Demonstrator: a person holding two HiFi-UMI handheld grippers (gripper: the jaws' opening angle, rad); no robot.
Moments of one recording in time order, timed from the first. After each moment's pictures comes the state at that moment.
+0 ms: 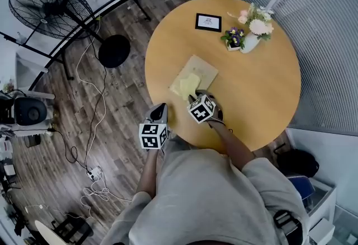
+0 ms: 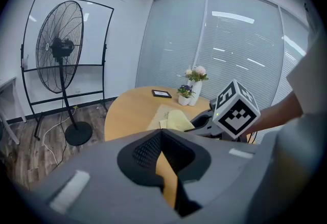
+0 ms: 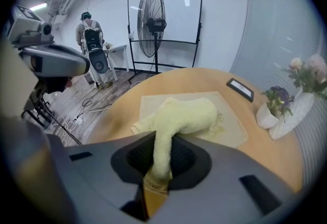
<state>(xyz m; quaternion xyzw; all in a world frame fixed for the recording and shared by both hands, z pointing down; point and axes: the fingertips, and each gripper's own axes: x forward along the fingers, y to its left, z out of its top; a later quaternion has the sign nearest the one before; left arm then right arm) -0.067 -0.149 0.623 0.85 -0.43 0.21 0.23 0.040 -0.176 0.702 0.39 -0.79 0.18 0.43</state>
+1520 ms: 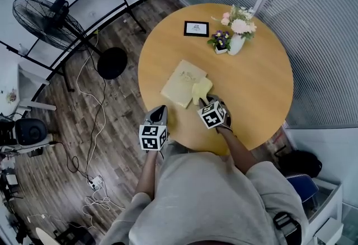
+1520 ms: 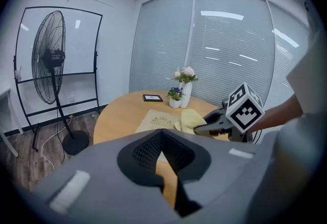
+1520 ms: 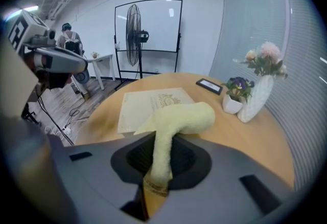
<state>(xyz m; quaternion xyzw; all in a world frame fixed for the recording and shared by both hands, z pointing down) -0.021 -0.134 0.603 0.87 -0.41 0.21 0.19 0.137 -0.146 0.675 0.48 -0.77 0.17 0.39</state>
